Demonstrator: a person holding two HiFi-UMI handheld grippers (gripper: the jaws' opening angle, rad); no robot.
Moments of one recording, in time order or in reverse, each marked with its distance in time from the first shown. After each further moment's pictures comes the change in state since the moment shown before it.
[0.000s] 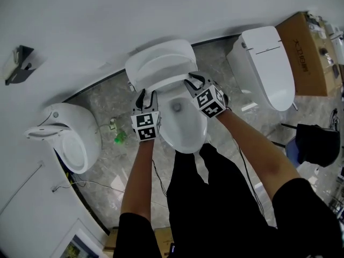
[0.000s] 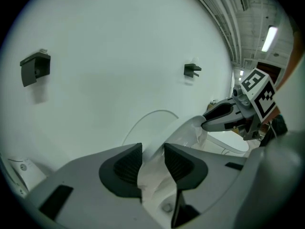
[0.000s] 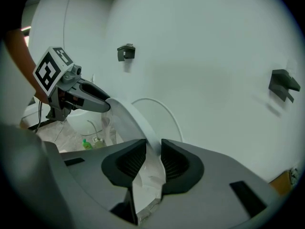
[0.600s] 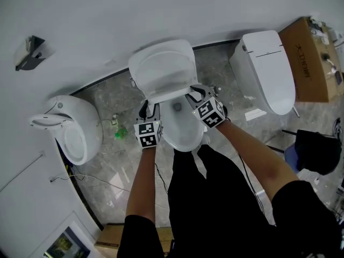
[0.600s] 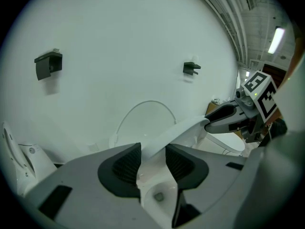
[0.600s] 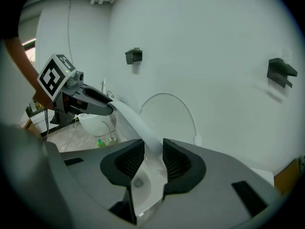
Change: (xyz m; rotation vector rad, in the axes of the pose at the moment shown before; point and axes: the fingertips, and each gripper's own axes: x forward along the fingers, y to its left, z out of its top) left arm -0.056 -0.044 -0.041 -0.058 0.049 0.038; right arm -0.055 0.045 -0.039 0.043 0.002 0.101
